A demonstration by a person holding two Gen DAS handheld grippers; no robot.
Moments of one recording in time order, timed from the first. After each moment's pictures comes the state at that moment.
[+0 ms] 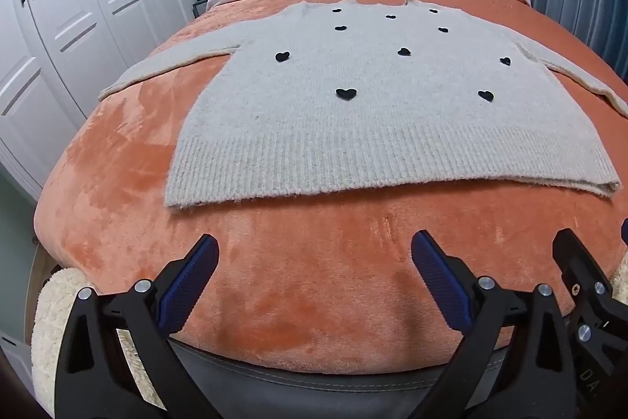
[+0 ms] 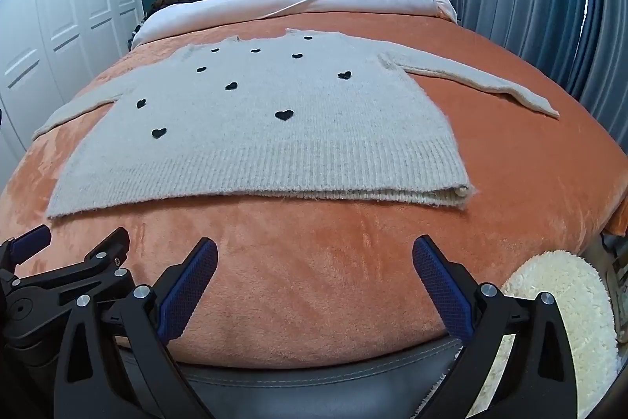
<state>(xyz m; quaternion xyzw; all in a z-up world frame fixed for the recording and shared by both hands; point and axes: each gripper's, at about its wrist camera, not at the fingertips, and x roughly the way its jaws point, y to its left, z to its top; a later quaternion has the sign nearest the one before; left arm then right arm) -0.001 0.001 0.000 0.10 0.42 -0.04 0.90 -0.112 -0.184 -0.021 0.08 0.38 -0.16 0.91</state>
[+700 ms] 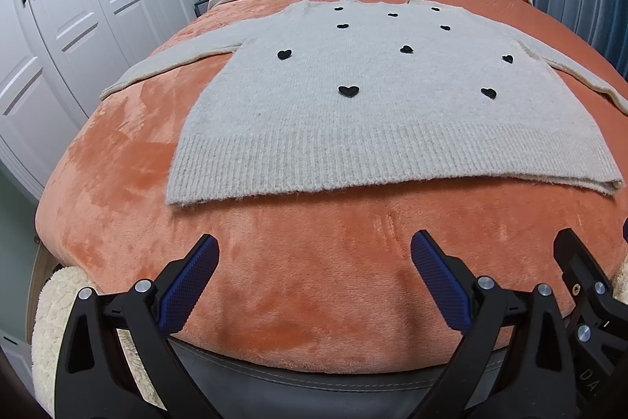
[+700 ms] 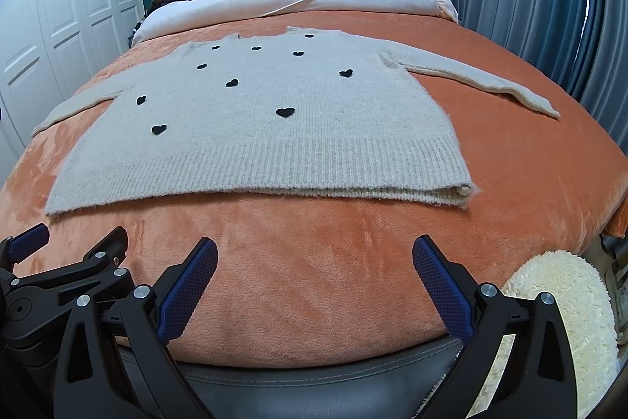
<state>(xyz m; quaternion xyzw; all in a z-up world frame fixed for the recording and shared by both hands) -0.003 0.003 -0.001 0.10 0.42 -0.04 0.90 -0.111 -0.182 -0.022 0.08 0.38 -0.16 0.91</state>
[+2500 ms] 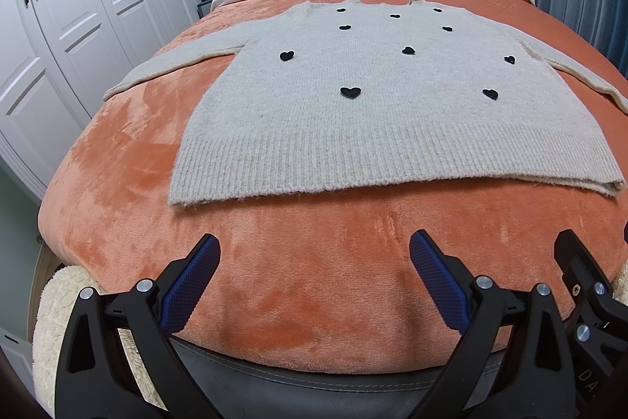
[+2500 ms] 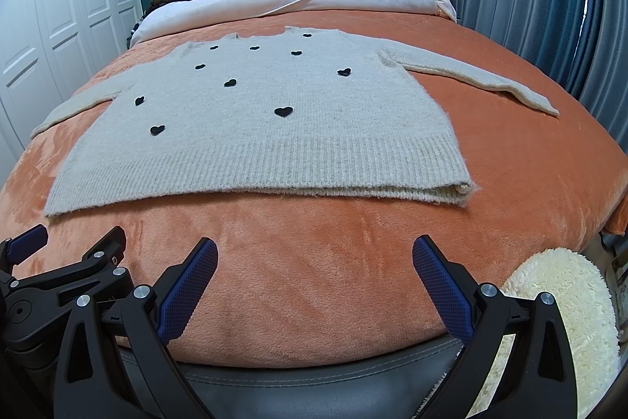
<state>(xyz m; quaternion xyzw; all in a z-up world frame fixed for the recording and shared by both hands) -0.005 0.008 -0.001 0.10 0.42 -0.04 0.90 -0.112 -0.183 -0.023 0.08 0.38 -0.16 0.91</state>
